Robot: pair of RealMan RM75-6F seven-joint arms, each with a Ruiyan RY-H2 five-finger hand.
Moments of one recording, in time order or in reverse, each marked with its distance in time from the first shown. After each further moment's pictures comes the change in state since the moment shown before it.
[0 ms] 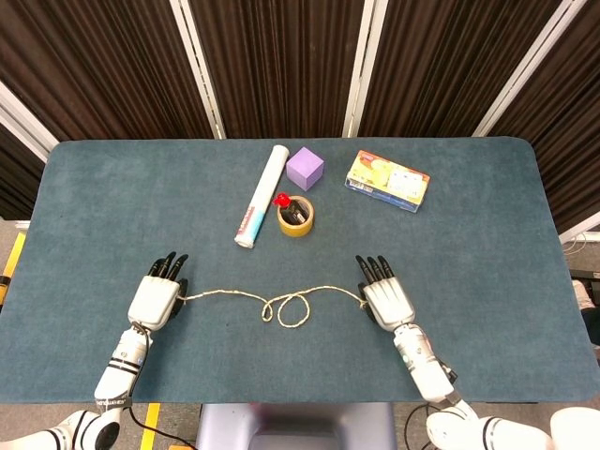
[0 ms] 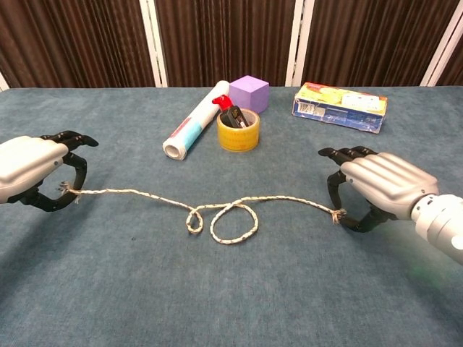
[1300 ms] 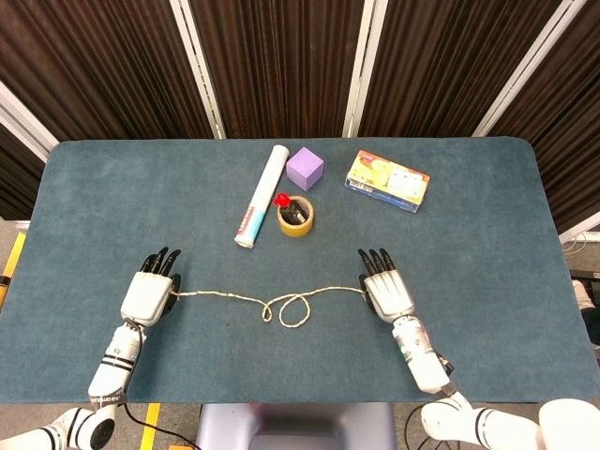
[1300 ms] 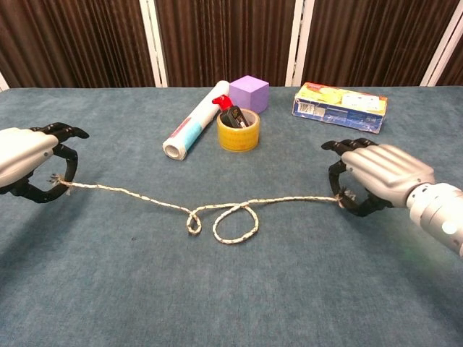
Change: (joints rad) left arm -0.002 0.026 -0.009 0.003 -0.010 0.011 -0.017; right arm 0.045 -0.013 0.008 0.052 0.054 0.022 0.038
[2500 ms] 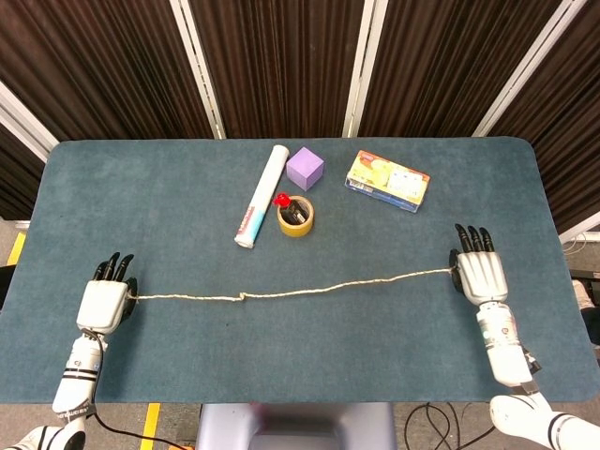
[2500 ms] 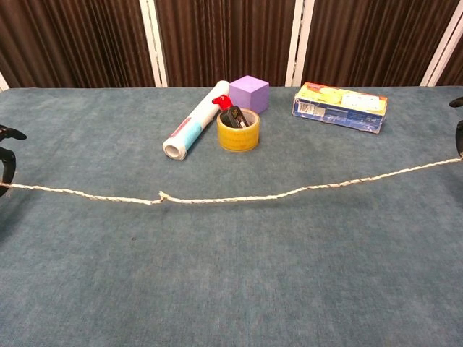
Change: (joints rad) left arm 0.102 0.051 0.021 0.080 -0.013 0.076 -0.079; right arm -0.108 0.291 0.012 -0.008 0.072 0.058 0.162
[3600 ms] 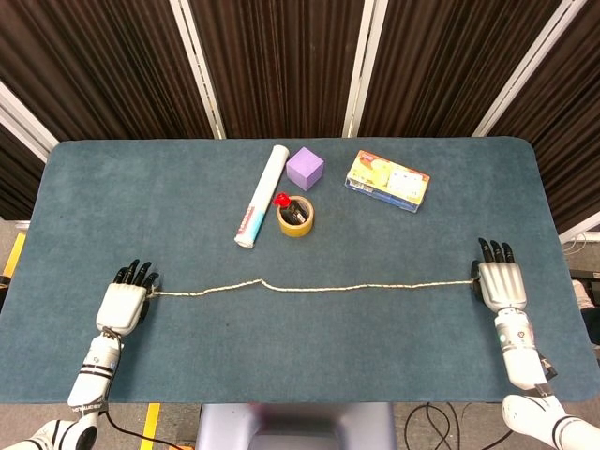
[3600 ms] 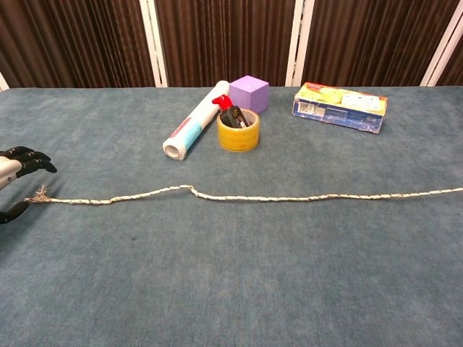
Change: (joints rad) left arm -0.030 -0.065 0.011 0.077 -0.011 -0.107 0.042; right arm -0.024 -0.055 -0.023 0.206 0.040 -0.105 0.092
